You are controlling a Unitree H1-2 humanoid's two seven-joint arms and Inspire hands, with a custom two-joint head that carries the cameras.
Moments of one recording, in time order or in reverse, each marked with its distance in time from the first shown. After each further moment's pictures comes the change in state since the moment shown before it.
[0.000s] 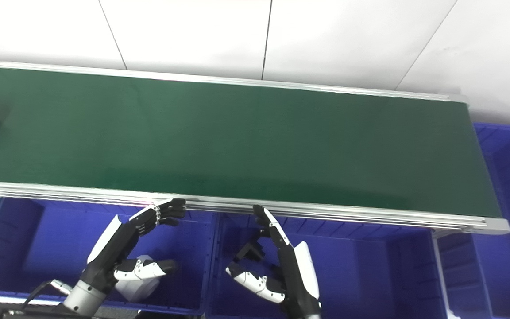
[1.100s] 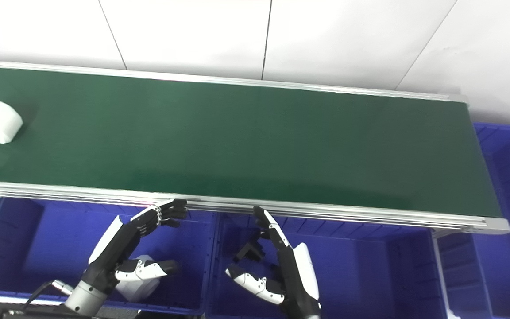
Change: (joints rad) left arm -0.002 -0.001 -0.025 0.012 0.024 0.000 0.025; right arm 0.000 -0.006 -0.003 0.028 -0.010 -0.006 0.000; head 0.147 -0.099
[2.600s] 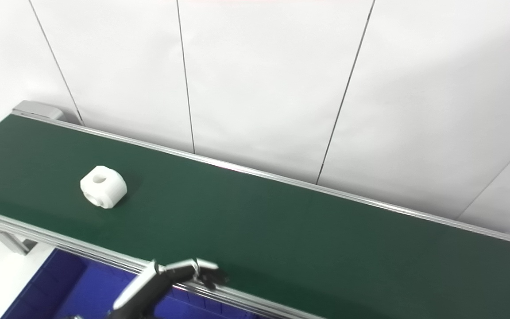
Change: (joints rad) left arm -0.098 0.108 0.024 -0.191 0.005 0.000 0.073; right arm -0.065 -0.062 0.052 0.162 0.047 -0.077 -0.124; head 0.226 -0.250
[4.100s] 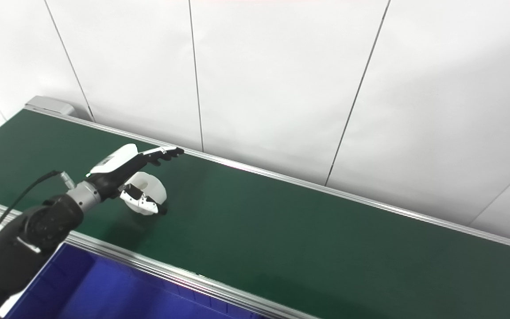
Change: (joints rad) left arm -0.428 0.191 0.440 0.375 0.260 0.276 -0.407; right arm -0.059 -0.057 0.079 0.030 0.030 0.000 -0.052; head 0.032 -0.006
